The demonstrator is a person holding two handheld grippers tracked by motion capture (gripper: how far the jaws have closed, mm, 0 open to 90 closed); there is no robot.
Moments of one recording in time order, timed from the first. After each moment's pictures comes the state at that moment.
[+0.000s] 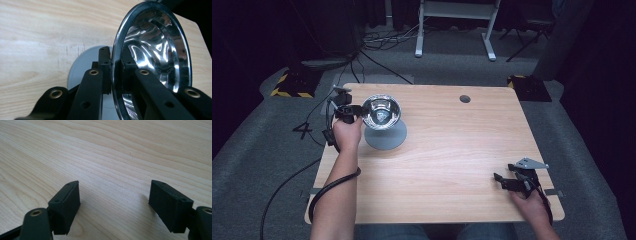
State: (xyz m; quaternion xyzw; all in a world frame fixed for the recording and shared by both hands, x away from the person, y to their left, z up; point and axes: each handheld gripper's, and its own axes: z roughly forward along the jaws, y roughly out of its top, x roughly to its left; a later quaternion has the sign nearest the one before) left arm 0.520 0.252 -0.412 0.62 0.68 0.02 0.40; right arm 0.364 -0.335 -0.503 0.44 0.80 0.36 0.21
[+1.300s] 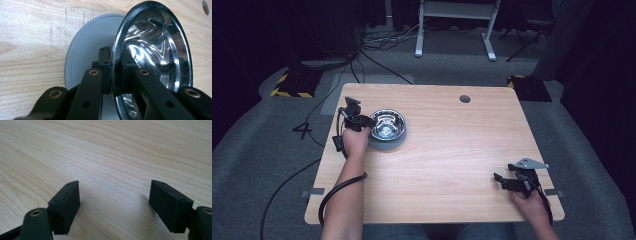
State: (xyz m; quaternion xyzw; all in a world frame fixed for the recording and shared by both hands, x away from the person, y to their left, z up) left arm 0.534 0.242 -0.462 0.63 0.70 -0.04 0.34; right arm 0.364 -0.335 -0.503 0.44 0.80 0.36 0.21
